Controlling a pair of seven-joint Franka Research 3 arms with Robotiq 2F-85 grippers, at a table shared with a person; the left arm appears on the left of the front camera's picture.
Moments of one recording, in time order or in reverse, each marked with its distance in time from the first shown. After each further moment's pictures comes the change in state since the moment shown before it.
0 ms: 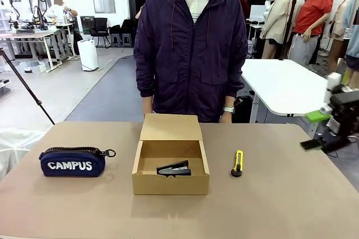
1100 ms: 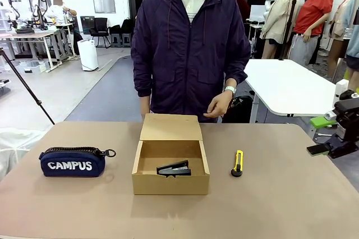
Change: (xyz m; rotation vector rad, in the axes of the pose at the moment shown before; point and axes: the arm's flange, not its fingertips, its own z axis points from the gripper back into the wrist) left arm 0.000 0.000 0.000 0.000 0.000 0.000; right arm -0.004 -0.012 0.011 -0.039 -0.028 -0.027
